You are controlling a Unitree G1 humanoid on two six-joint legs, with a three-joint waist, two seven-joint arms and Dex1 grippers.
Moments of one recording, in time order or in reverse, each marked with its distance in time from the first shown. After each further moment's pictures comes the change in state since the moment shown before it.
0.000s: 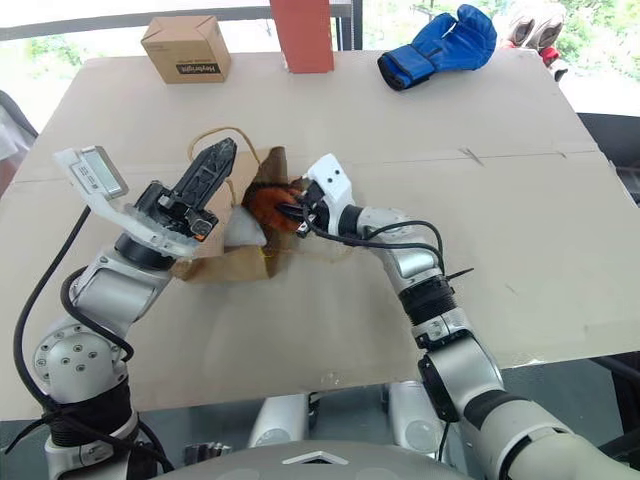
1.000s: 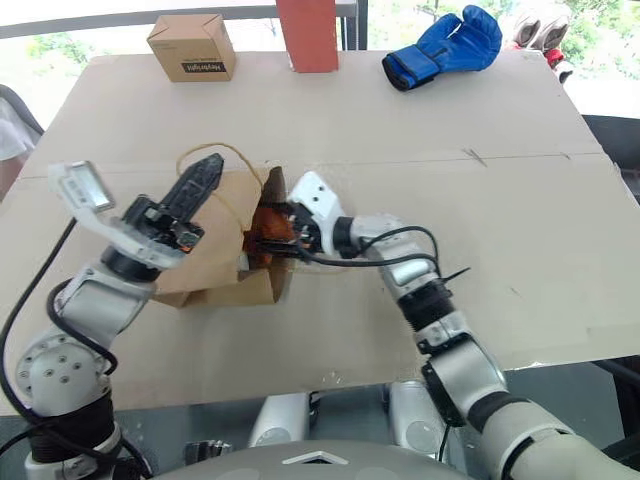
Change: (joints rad) left arm 0.081 0.040 0.082 0.013 -0.009 -0.009 -0.053; right arm 0.048 -0.098 0.106 -0.100 -0.048 -0.018 0.168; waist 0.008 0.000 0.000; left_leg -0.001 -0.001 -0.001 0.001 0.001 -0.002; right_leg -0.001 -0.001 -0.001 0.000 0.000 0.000
